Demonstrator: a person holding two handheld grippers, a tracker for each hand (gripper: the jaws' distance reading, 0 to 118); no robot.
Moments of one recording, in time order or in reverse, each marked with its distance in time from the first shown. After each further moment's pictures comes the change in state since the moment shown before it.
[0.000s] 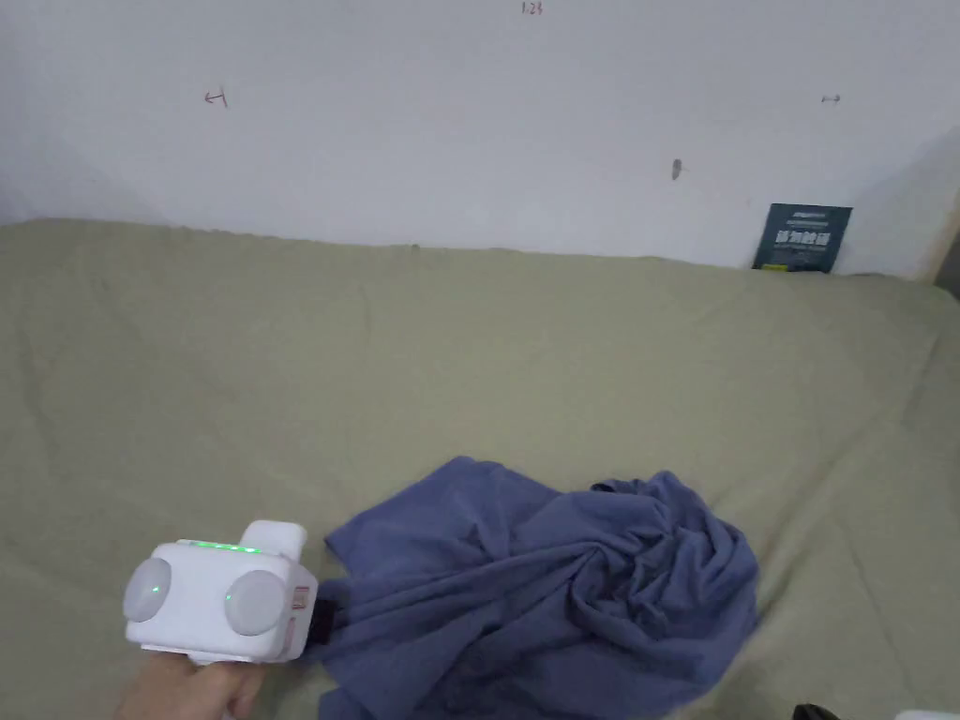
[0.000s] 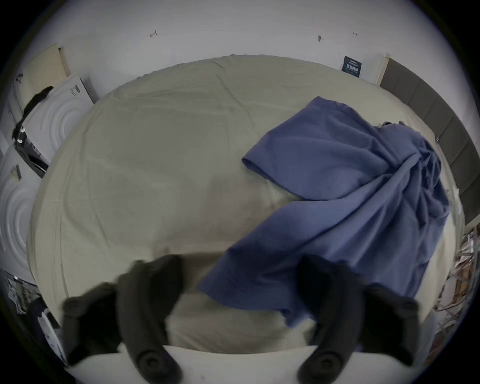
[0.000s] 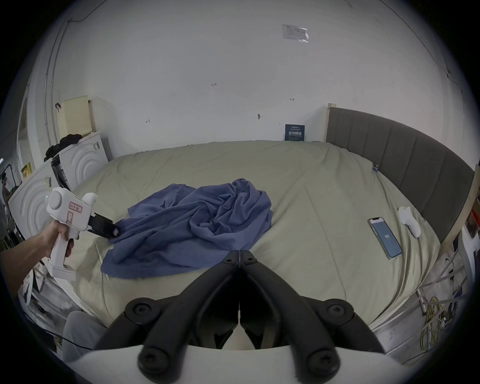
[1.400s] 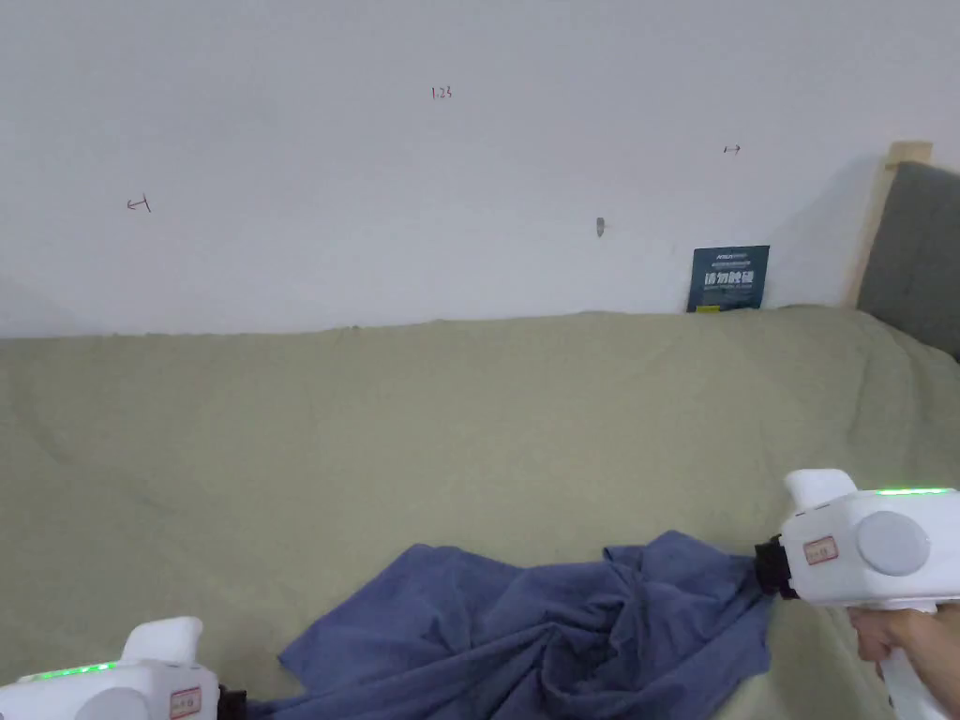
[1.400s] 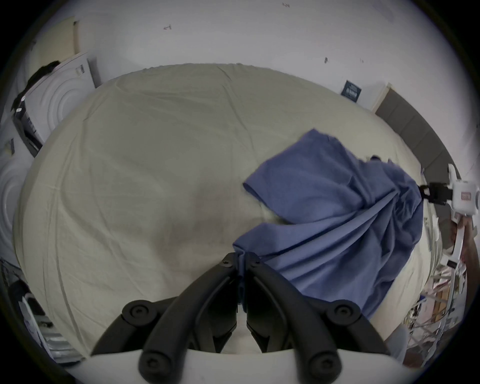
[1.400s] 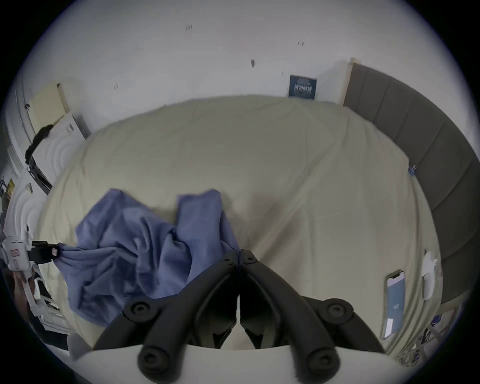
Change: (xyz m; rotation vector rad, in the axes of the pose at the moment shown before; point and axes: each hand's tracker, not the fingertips) left arm -0.017 0.015 0.058 0.070 -0.076 0.104; right arm 0.105 0.150 -0.203 -0.306 0.025 0.012
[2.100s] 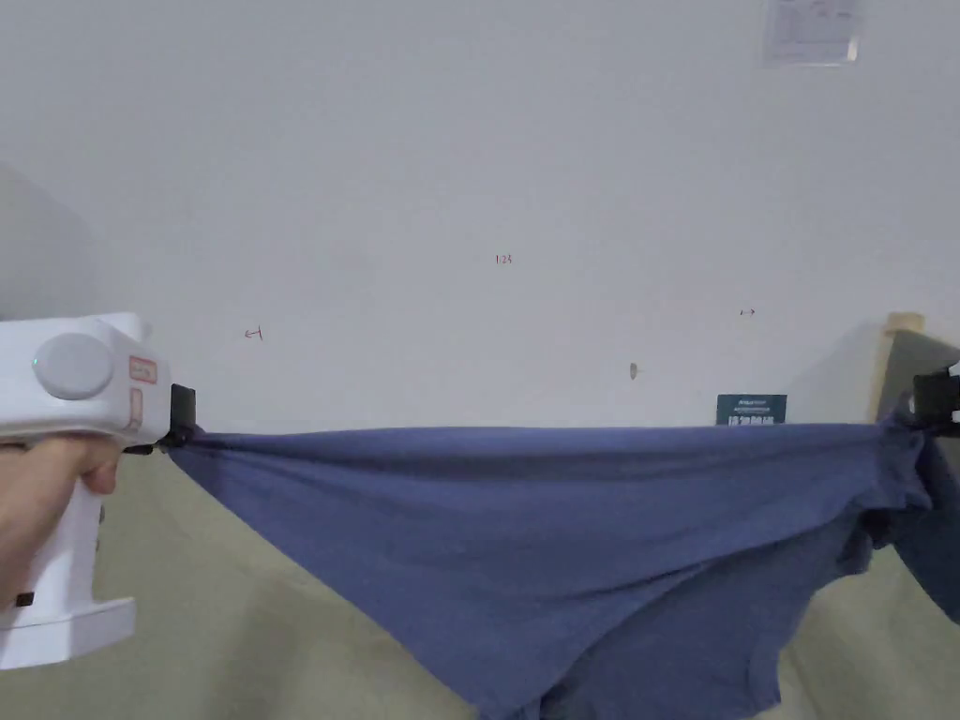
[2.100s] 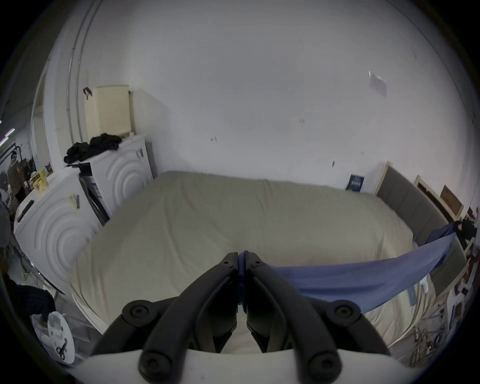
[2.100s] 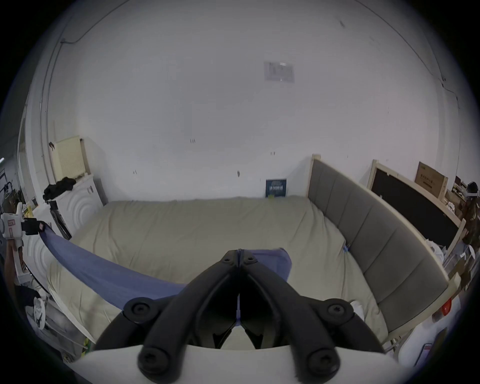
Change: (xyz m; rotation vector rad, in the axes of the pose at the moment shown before) left arm -0.034 0.122 0.303 0.483 0.128 0.045; right arm 0.037 0.062 0.317 0.468 -0.044 -0.013
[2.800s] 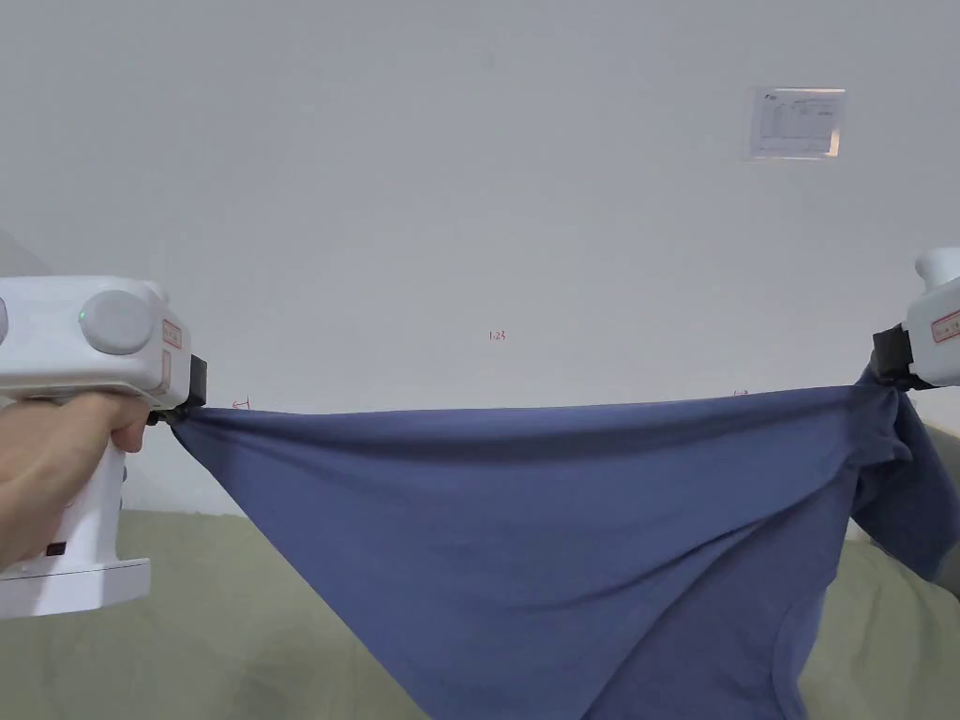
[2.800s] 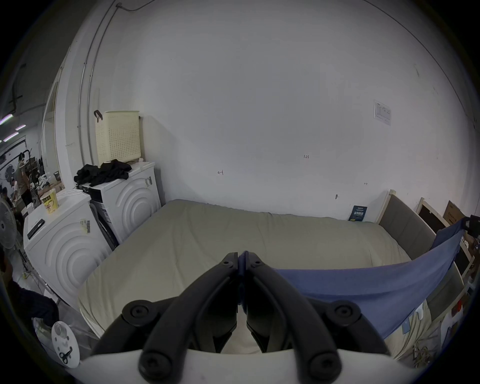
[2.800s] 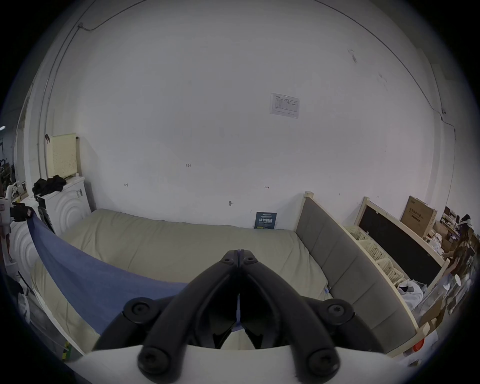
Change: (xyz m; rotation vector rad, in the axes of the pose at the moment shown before) left arm 0.033 0.086 -0.017 0.087 0.059 -0.004; right arm -0.024 0.111 -0.031 0.081 -0.088 0.111
